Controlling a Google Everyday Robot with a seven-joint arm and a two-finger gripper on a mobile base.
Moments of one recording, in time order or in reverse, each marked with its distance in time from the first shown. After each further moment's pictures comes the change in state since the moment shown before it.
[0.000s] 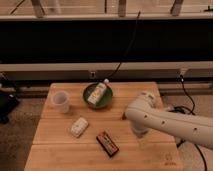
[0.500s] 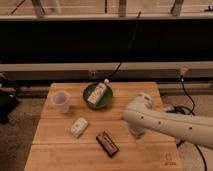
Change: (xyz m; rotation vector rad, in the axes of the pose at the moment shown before) arm -0.012 0.001 0.010 -0.016 -0.005 -0.023
